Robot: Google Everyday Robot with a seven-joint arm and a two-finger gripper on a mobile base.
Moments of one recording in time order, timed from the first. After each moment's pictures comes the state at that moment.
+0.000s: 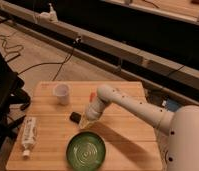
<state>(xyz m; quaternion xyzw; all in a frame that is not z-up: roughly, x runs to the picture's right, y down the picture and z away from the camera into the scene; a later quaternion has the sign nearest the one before) -0.093 0.218 0.818 -0.42 -0.38 -0.05 0.82</state>
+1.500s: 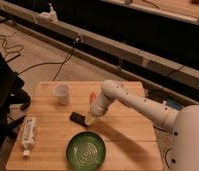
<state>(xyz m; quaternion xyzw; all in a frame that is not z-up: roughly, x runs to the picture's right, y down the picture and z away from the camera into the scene) -0.033 0.190 0.820 -0.41 -0.33 -0.05 0.85</state>
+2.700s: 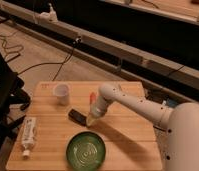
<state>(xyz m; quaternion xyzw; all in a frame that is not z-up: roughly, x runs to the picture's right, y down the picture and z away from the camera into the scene) -0.050 0.201 0.853 -0.40 -0.30 -0.06 0.86</state>
